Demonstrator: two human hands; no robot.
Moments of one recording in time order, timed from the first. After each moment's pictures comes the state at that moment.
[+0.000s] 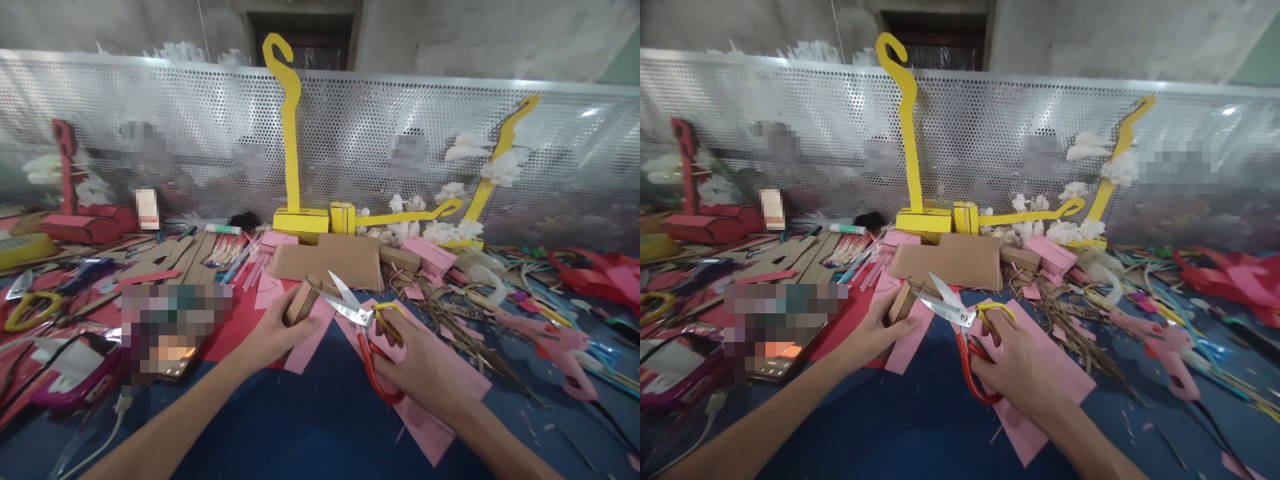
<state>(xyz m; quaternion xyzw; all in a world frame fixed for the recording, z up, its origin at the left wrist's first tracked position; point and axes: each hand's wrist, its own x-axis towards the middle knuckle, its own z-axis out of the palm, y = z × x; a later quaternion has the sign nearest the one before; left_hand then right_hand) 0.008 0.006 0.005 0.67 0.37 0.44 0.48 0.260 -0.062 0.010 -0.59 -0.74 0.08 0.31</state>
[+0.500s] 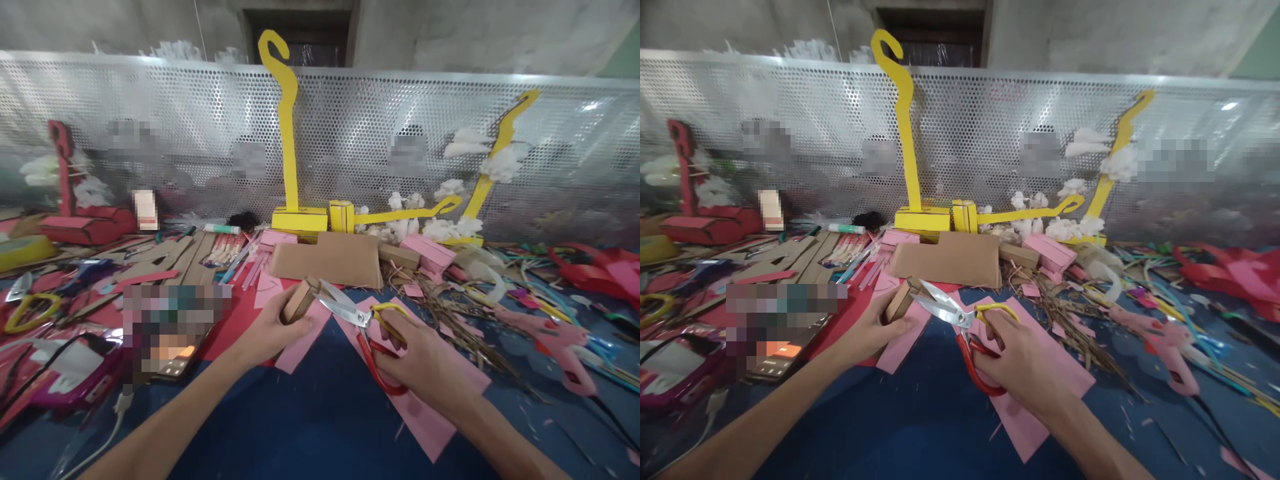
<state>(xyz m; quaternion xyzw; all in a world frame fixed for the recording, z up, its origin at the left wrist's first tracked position) 0.000 0.015 -0.003 0.68 0.39 0.38 0.49 0.268 -0.060 0.006 -0.57 -0.77 0.03 0.30</state>
